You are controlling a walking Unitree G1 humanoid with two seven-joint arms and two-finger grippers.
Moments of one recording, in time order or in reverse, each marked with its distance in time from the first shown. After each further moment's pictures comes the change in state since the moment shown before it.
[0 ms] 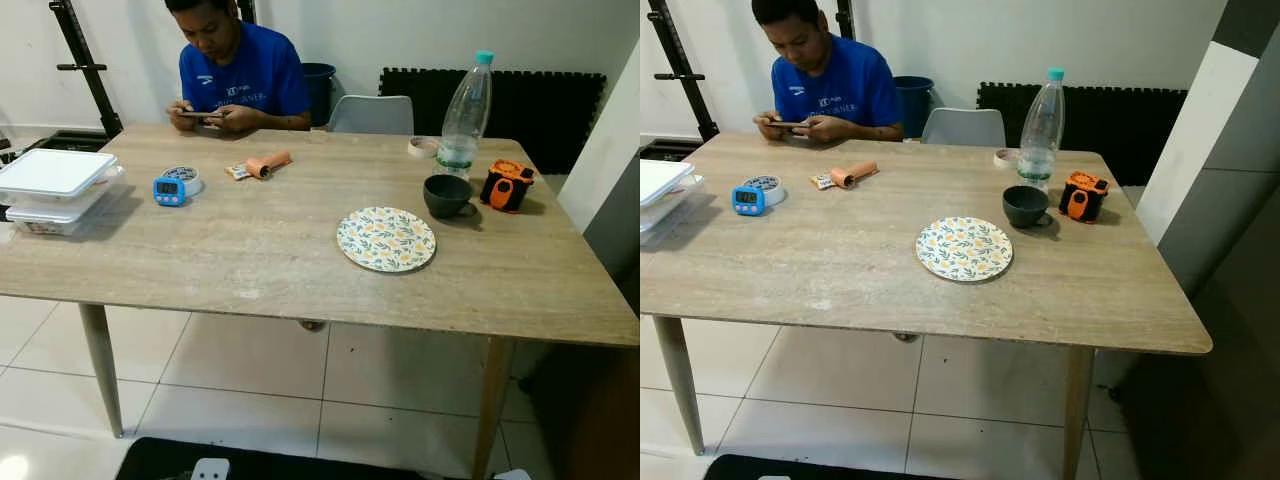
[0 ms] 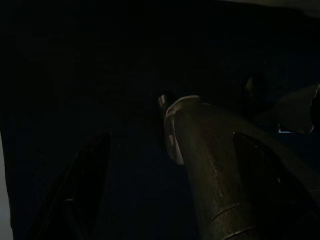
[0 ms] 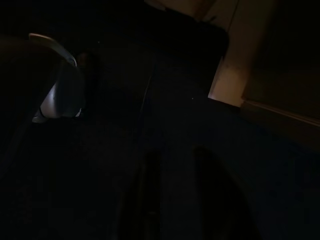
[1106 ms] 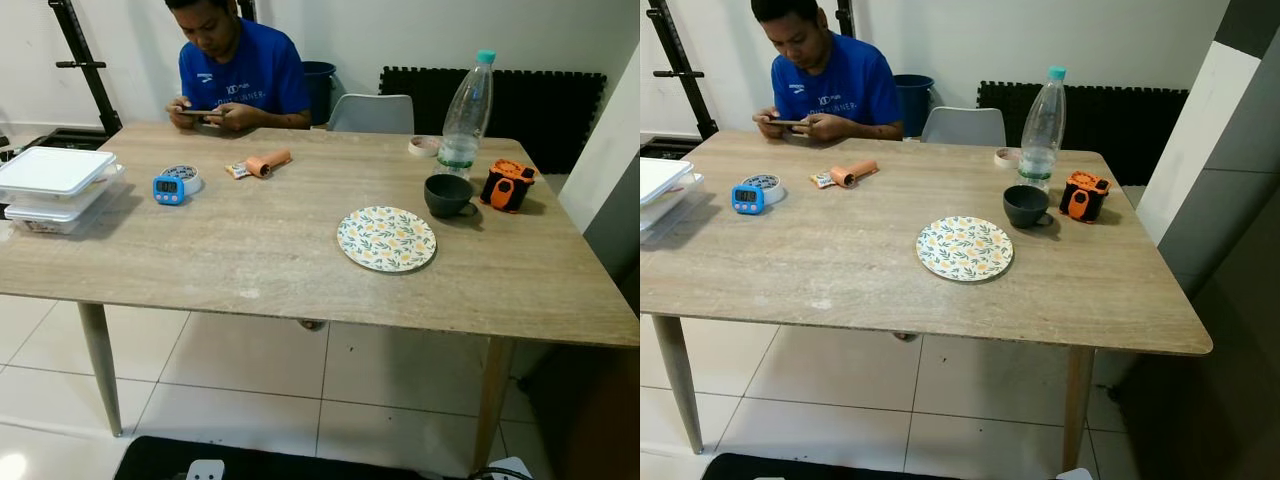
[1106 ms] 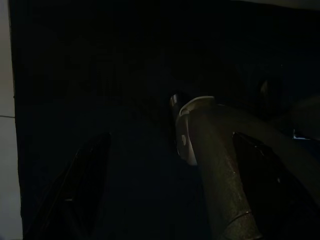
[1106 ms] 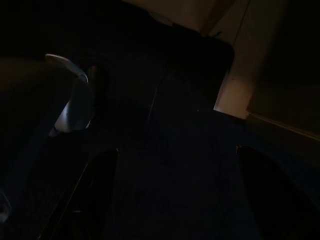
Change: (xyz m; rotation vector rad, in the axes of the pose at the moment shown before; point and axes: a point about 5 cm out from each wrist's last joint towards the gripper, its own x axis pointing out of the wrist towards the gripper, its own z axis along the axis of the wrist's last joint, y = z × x) left arm 0.000 0.004 -0.001 -0.013 0.000 0.077; right arm 0.001 0.001 0.015 0.008 -0.045 0.039
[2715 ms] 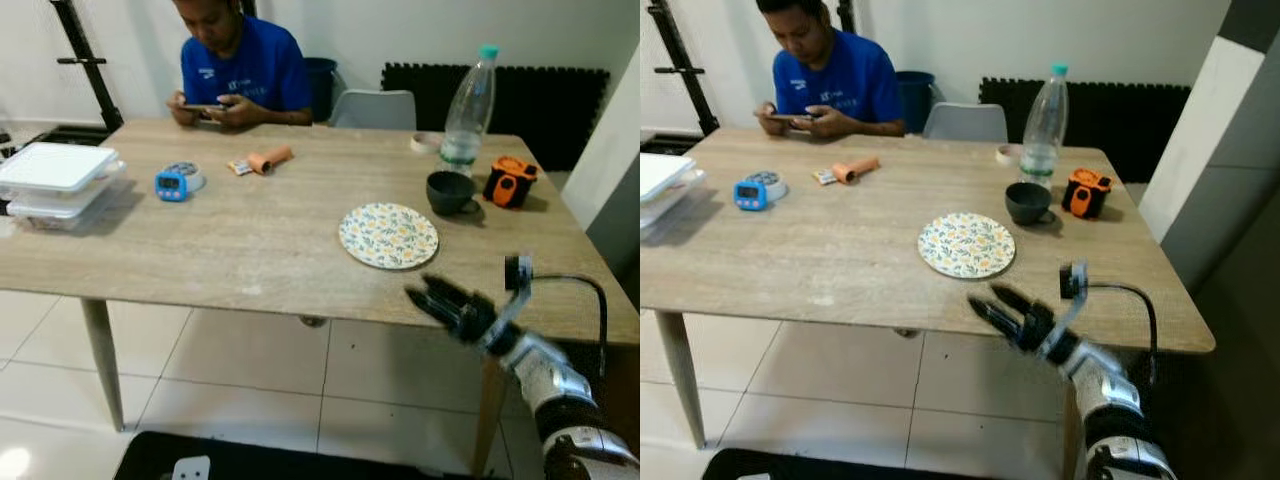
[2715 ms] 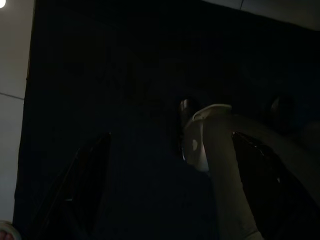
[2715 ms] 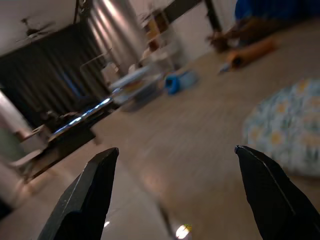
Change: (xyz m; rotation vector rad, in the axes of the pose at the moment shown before) left arm -0.001 0.006 0.002 -0.103 -0.025 0.077; right arm -0.110 -0.014 0.270 0.201 -1.224 0.979
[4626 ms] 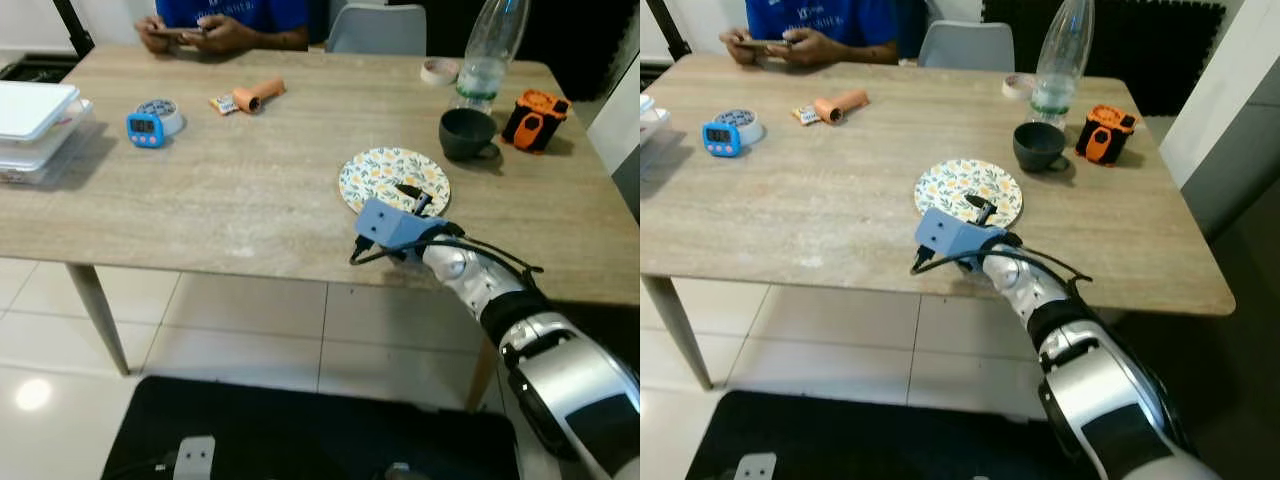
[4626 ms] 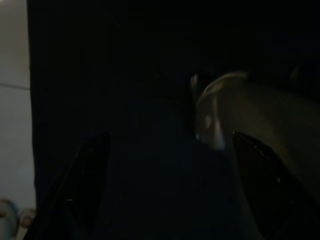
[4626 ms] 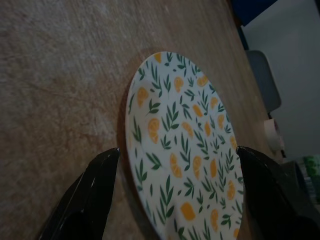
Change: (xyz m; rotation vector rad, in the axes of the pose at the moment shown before) left arm 0.000 0.003 0.011 0.068 -0.053 -0.016; right arm 0.118 0.022 0.044 -1.493 0.455 -0.318
